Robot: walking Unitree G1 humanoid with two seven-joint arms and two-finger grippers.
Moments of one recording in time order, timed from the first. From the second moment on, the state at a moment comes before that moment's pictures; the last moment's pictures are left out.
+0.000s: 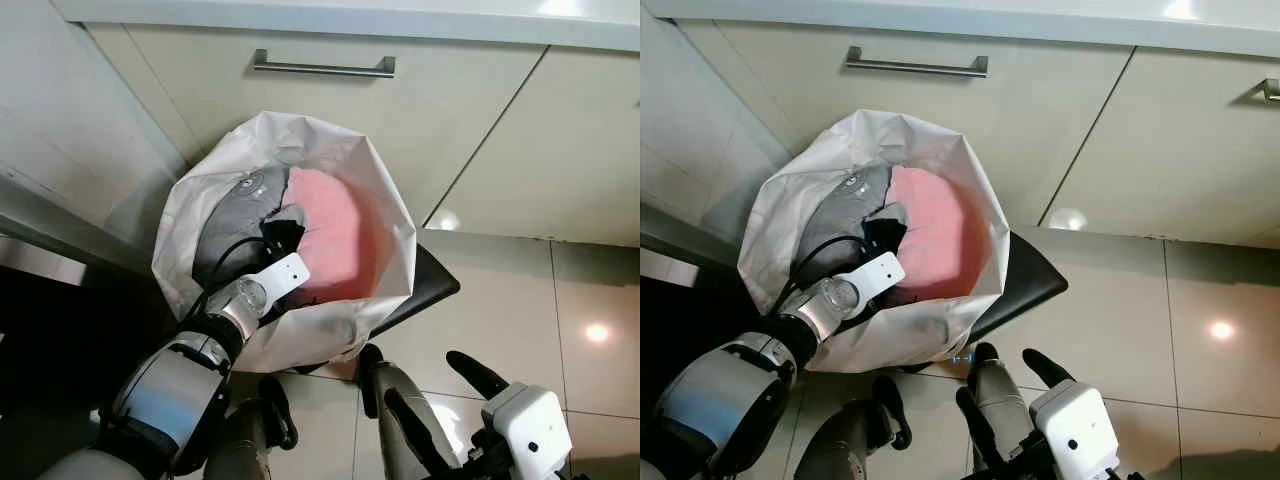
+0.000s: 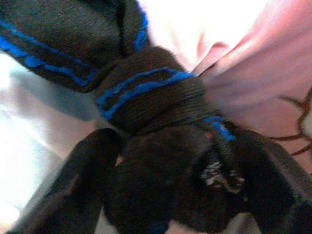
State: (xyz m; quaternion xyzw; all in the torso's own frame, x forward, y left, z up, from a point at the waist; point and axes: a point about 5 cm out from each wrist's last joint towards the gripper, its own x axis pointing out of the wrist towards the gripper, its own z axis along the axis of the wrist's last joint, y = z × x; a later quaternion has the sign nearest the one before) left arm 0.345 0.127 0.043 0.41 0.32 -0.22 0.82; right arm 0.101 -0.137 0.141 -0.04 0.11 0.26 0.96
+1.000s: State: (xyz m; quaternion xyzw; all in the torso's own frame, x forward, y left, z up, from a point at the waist) left arm 0.369 0.104 0.081 0.17 0.25 -0.17 0.94; right arm 0.113 -0.142 0.130 -0.05 0.11 0.26 0.96
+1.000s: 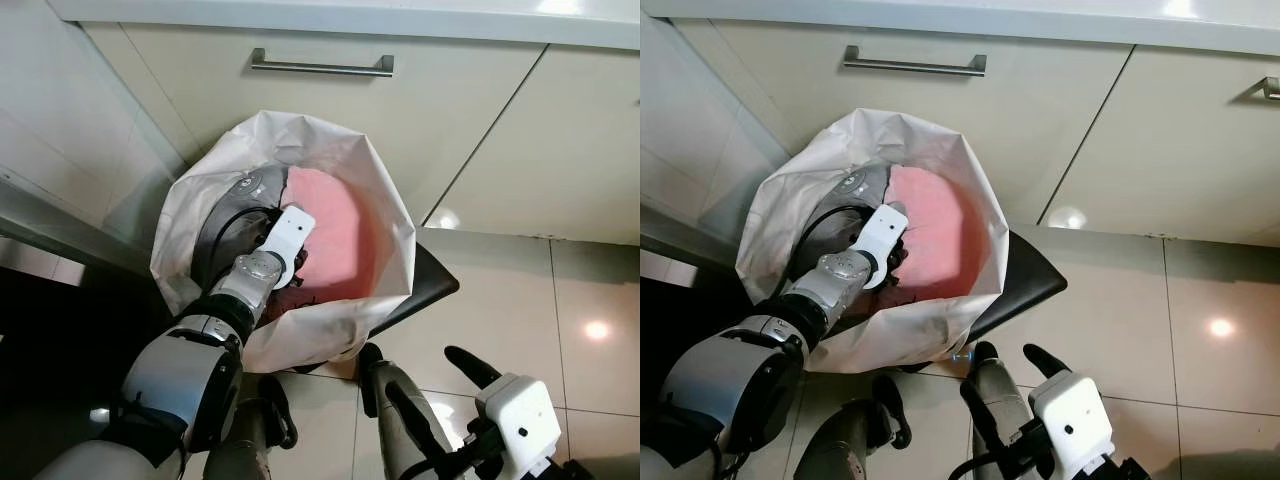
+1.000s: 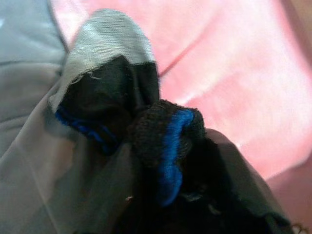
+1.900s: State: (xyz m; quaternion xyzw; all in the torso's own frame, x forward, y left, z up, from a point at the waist) left arm 0.373 0.109 0.090 0.07 0.21 -0.19 0.96; right arm 0.150 -0.153 0.123 -0.05 0.08 0.20 0.98
